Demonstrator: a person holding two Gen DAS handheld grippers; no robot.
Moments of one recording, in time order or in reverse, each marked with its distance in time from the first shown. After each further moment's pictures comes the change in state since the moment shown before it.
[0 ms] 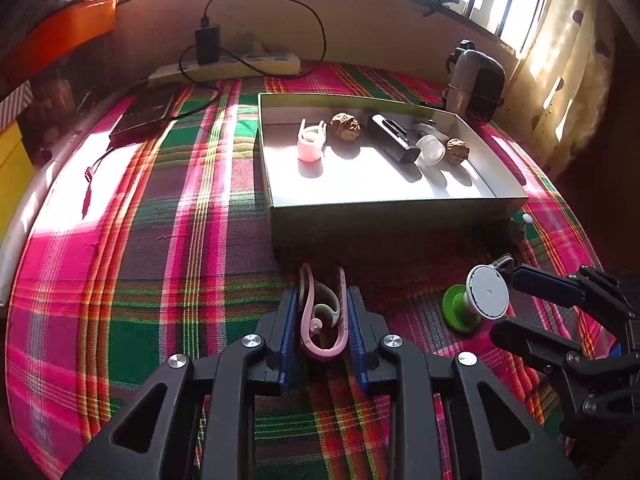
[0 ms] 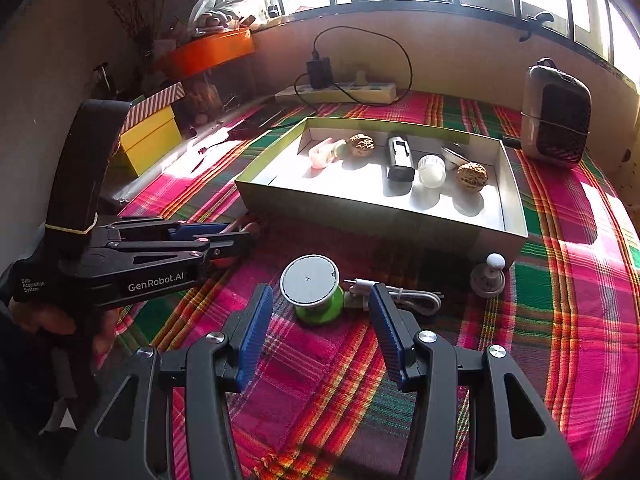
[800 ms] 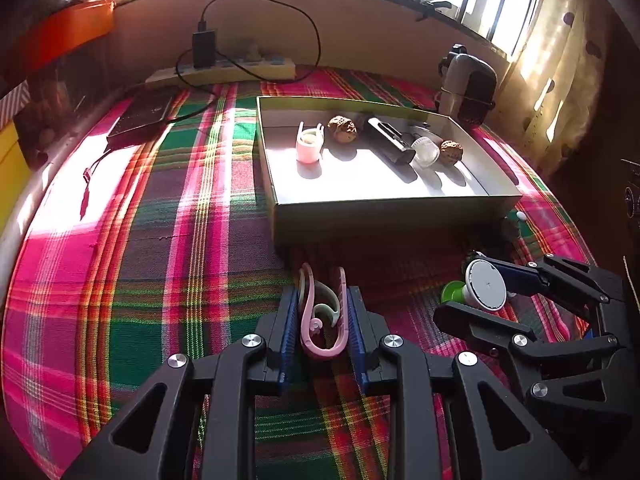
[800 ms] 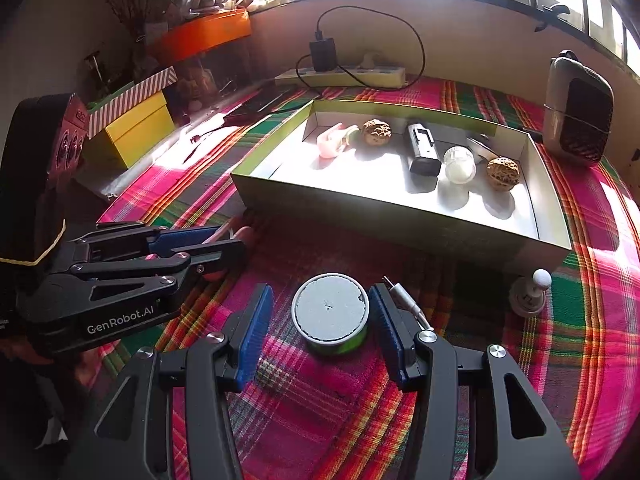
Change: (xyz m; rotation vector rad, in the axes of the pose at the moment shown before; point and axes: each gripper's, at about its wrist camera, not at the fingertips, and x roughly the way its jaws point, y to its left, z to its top) left arm -0.002 0.003 -0.004 0.018 -0.024 -0.023; right arm 0.032 0.010 0.010 0.006 0.050 -0.009
